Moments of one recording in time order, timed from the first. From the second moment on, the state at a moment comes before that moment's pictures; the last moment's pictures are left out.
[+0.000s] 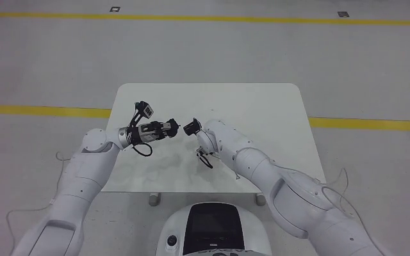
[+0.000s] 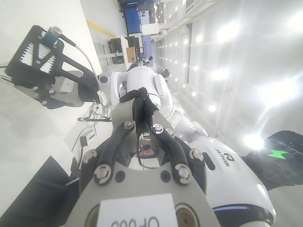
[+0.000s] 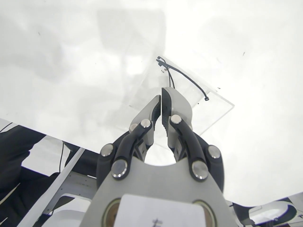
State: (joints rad) left arm 1.03 -1.07 -1.16 -1.02 -0.68 -0.34 -1.30; right arm -0.62 -1.74 0.42 -0.55 -0.80 0.10 1.00
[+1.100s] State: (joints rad) left arm 1.03 -1.07 -1.16 -1.02 -0.68 -0.34 -1.30; right arm -0.60 -1.81 0.45 -0.40 -0.83 0.07 0.95
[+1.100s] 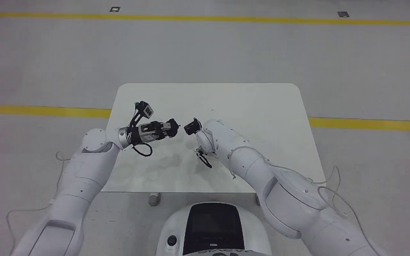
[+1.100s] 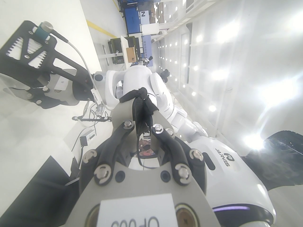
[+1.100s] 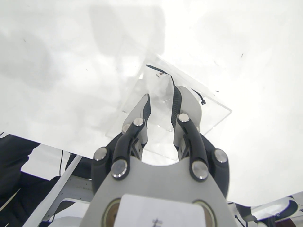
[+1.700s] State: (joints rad) left arm 1.03 -1.07 -1.16 -1.02 -0.68 -0.34 -1.30; right arm -0.60 -1.82 0.47 -0.38 -0.87 0.09 0.96
